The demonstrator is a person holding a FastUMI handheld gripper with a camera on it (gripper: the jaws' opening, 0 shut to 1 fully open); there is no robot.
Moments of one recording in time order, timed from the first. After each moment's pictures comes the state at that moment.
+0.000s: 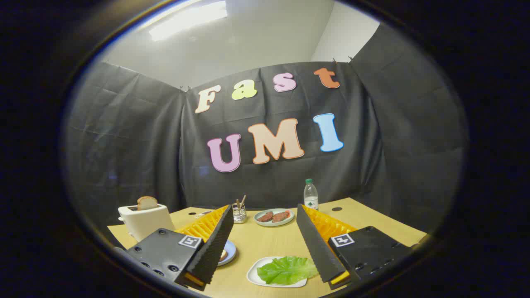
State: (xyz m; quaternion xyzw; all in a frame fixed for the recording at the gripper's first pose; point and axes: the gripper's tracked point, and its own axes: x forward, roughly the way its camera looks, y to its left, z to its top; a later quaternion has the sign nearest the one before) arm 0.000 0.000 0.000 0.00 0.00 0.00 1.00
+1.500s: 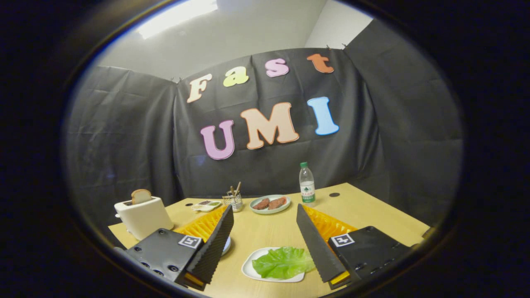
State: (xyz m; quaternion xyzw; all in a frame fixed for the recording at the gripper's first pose) arm 0.011 -0.015 -0.031 0.01 0.06 -0.01 1.00
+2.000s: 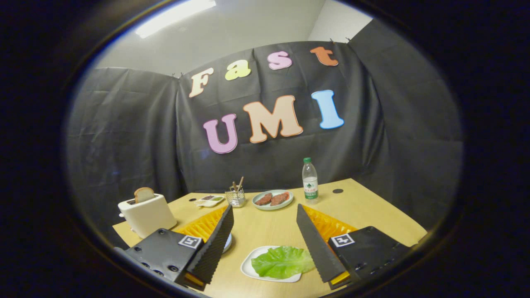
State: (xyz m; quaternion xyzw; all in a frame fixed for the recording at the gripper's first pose) arm 0.022 -0.029 -0.027 0.02 0.10 0.00 0.99
